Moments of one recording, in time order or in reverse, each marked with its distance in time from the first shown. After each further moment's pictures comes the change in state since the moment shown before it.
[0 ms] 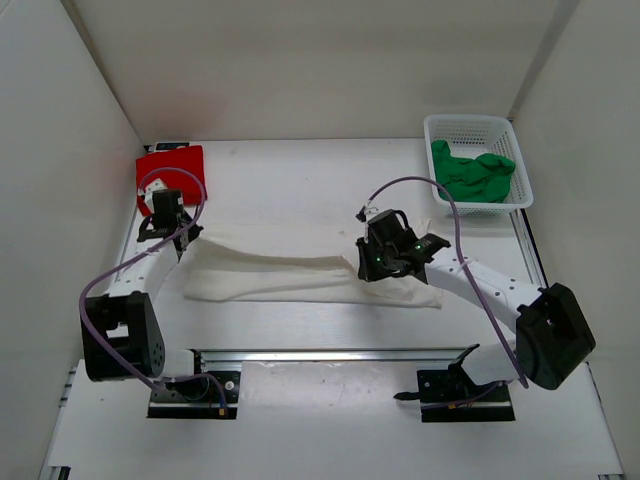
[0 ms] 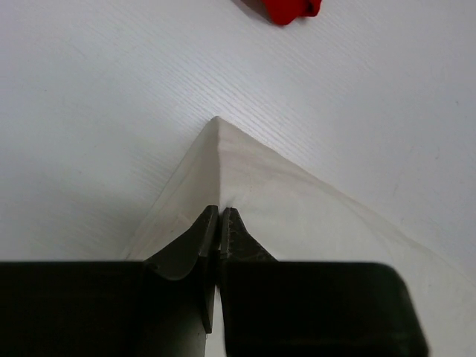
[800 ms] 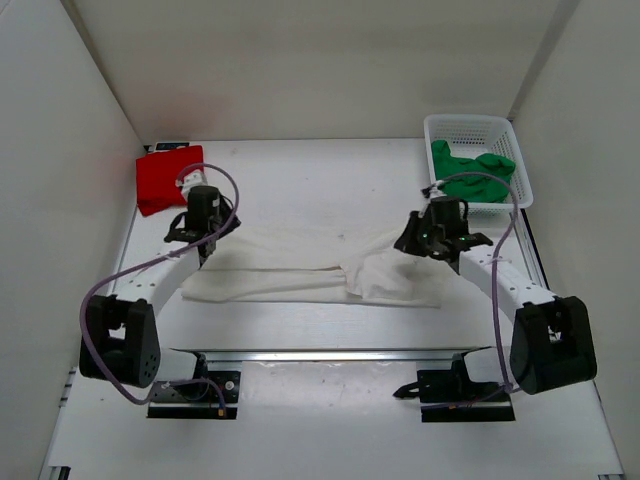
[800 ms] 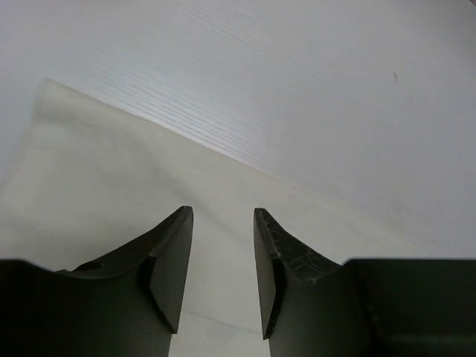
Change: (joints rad) left arm -0.195 -0.034 -0.008 0.077 -0.017 -0.082; right arm -0.356 -0.053 -0.111 0.190 -0.181 0.061
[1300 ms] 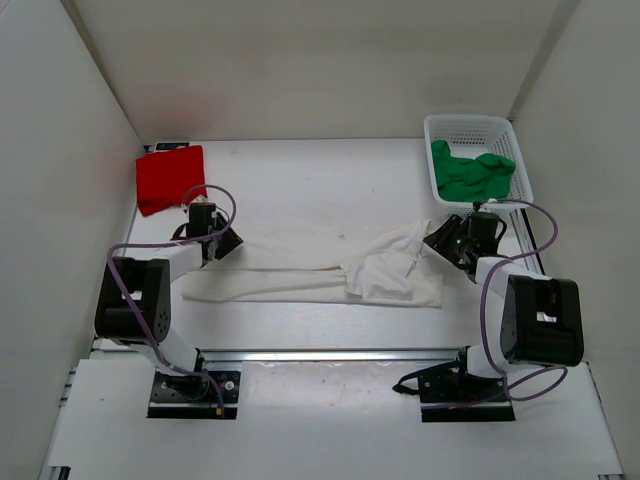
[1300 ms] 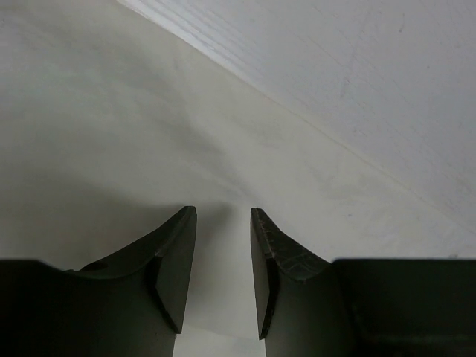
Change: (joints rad) left arm 0.013 0.233 -0.097 0.142 0.219 -0.090; right arm -0.410 0.113 -0.224 0.454 -0.023 0.167
